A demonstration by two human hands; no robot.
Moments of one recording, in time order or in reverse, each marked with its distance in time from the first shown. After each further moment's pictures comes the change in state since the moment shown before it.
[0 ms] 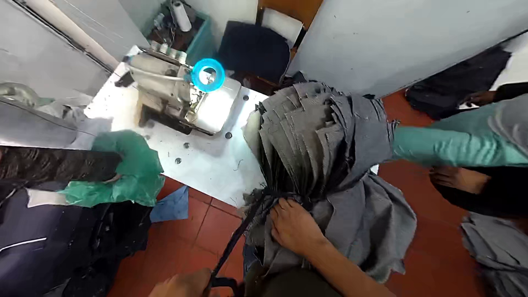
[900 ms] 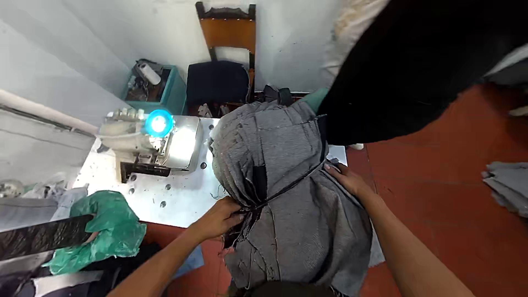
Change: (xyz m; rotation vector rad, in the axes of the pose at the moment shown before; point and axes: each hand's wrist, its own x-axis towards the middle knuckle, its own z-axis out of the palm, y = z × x) left_hand 0.234 0.007 0.000 0.384 -0.030 0.624; right_hand -0.101 0.265 0.086 0.972 0.460 0.849
